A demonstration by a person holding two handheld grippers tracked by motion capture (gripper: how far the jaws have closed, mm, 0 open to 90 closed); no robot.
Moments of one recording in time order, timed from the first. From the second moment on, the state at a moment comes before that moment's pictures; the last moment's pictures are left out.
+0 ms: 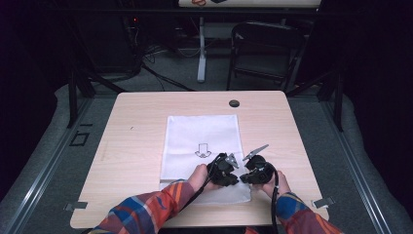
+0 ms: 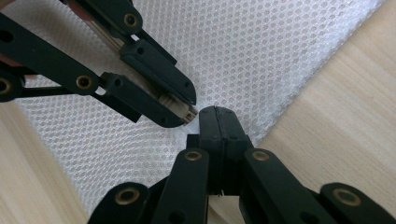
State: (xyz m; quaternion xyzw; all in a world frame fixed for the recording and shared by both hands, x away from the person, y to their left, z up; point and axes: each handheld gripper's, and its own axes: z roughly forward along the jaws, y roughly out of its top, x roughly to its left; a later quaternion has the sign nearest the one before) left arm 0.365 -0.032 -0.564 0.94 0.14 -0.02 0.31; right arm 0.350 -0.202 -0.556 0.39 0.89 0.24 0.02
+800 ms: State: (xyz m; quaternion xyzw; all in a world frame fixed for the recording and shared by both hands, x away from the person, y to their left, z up) left arm 0.369 -0.005 -0.559 0.94 0.14 -0.03 0.30; right arm 0.349 -0.199 -0.556 0.39 0.89 0.24 0.03
